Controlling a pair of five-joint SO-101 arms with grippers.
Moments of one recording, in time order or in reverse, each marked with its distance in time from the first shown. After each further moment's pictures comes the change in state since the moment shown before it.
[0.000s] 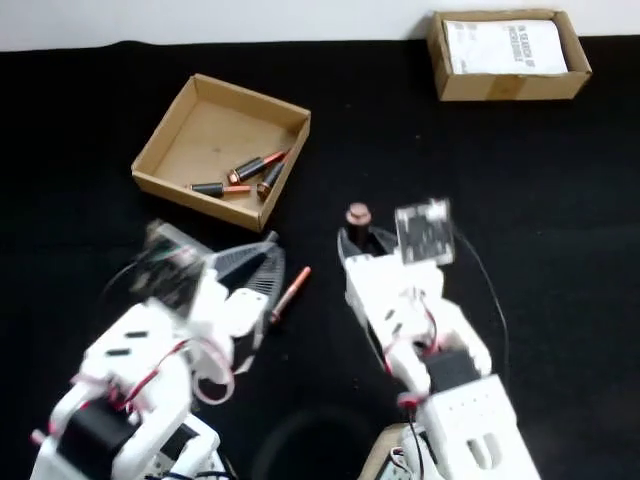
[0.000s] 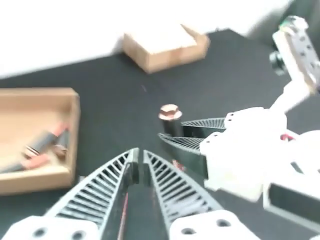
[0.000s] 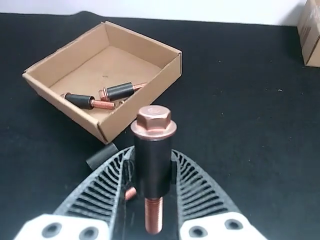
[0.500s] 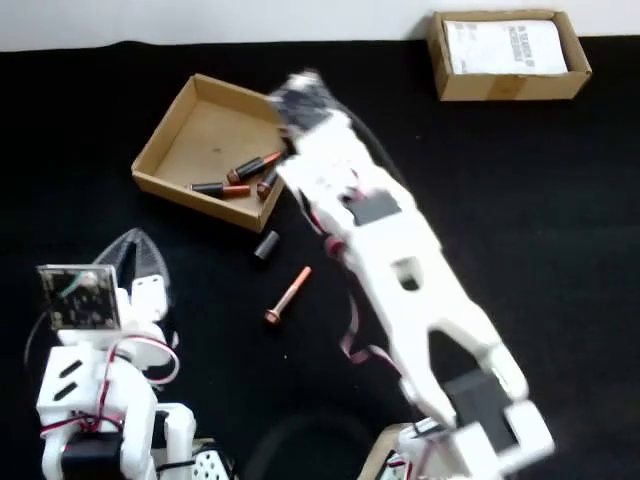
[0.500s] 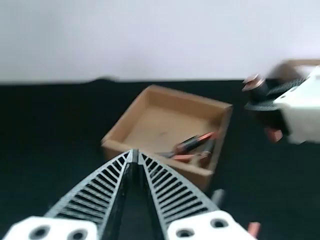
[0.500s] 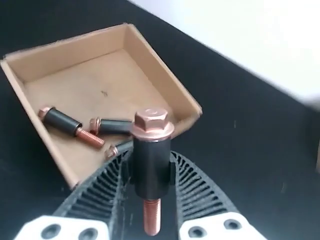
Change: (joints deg) left arm -36.0 -16.2 12.8 0.2 -6.2; right arm -5.9 61.5 -55.9 0.0 26.0
